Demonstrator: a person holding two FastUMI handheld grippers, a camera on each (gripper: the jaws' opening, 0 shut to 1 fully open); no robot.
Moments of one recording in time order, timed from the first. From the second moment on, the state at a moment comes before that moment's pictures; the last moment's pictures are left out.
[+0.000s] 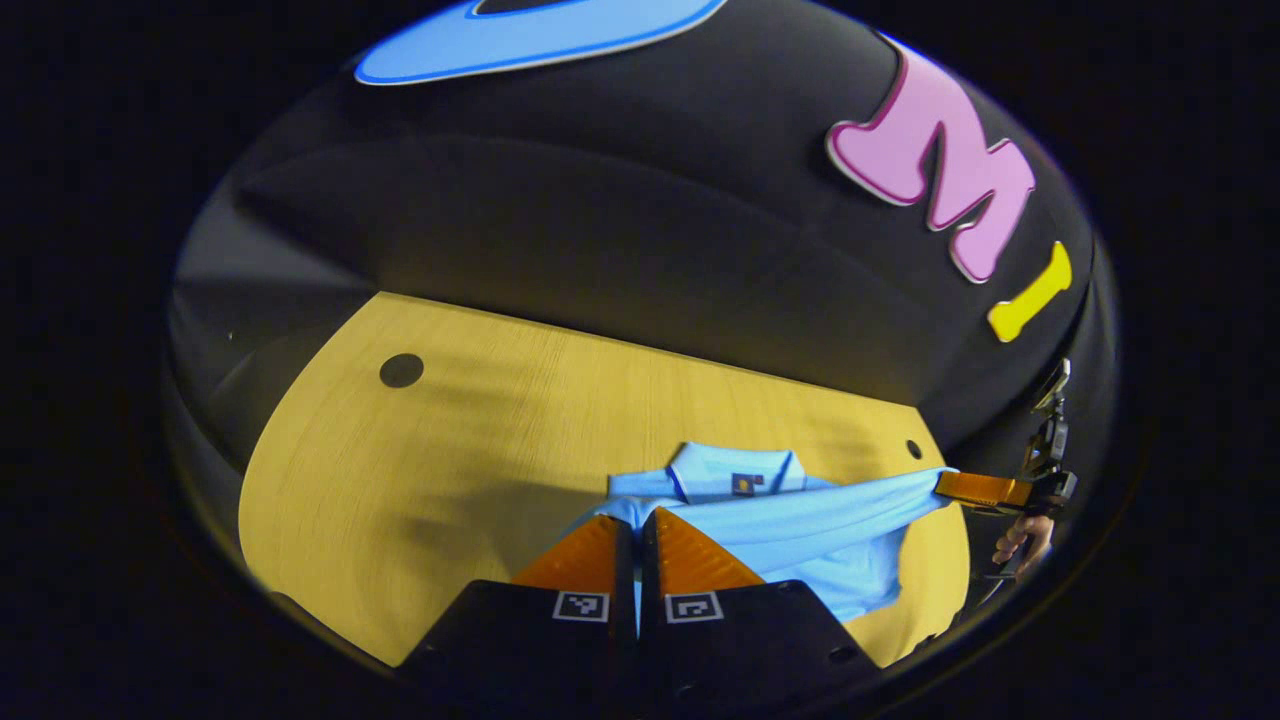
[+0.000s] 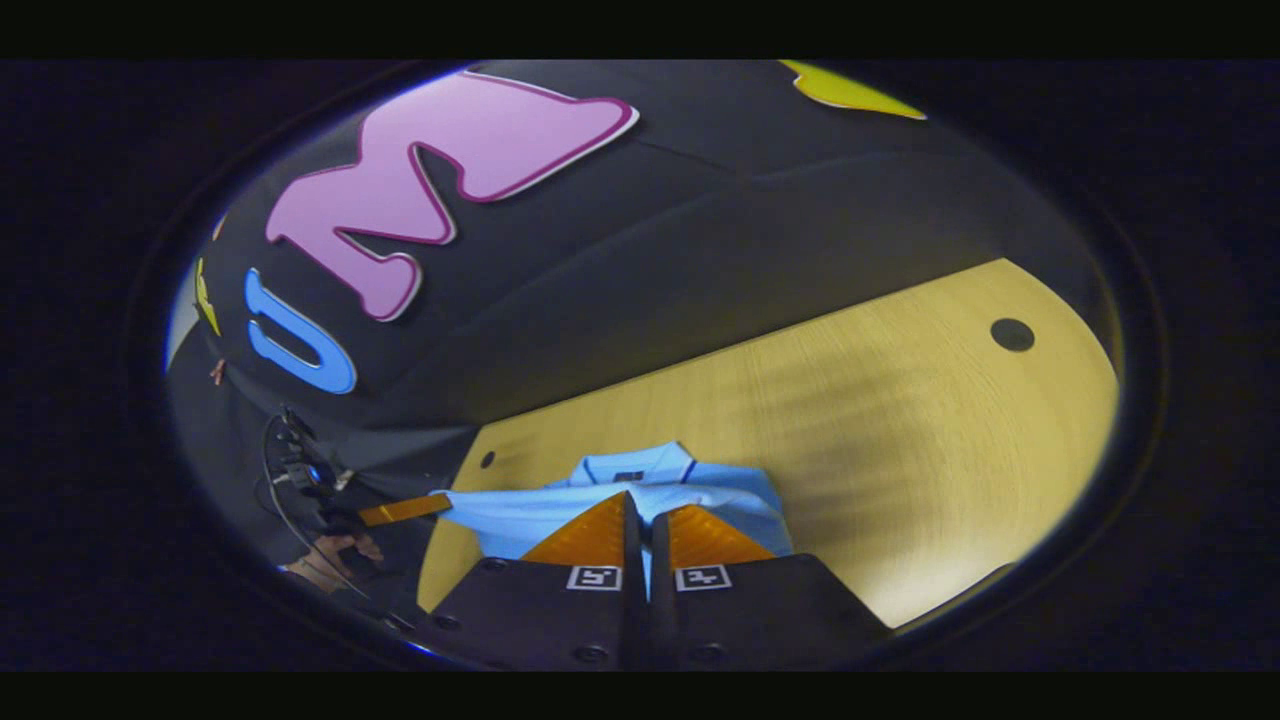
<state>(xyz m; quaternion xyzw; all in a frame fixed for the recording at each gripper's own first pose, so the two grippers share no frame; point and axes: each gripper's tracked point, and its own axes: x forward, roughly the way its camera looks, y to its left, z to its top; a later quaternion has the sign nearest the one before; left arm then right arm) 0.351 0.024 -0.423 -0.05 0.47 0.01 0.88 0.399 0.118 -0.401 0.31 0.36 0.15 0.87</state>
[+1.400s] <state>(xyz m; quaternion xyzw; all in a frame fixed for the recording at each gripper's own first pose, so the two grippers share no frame) 0.102 -0.003 -0.135 0.04 0.18 0.08 0.98 0.173 0.018 -0.155 -0.02 0.10 0.04 0.99</state>
